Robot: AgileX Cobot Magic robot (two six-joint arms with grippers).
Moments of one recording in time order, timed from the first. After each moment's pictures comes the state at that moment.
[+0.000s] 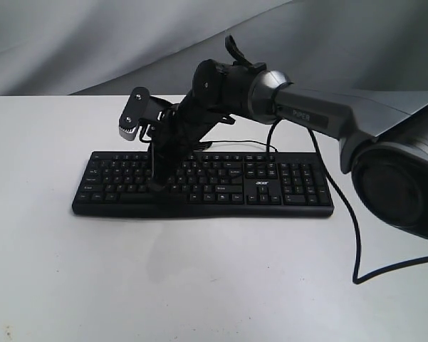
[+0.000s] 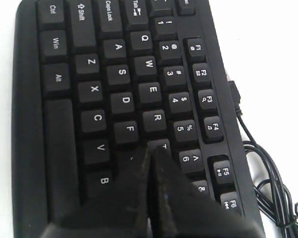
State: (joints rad) left arm 0.15 0.00 0.00 0.07 0.29 -0.12; right arm 0.62 2.44 -2.02 0.45 0.75 -1.06
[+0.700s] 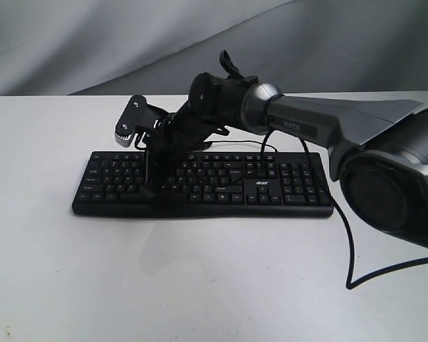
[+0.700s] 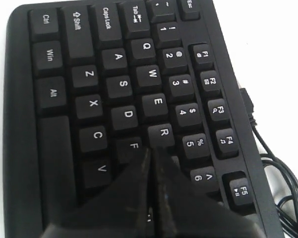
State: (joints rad) left arm 0.15 0.00 0.00 0.07 0.29 -0.12; right arm 0.63 2.47 -2.02 0.50 0.70 -1.06
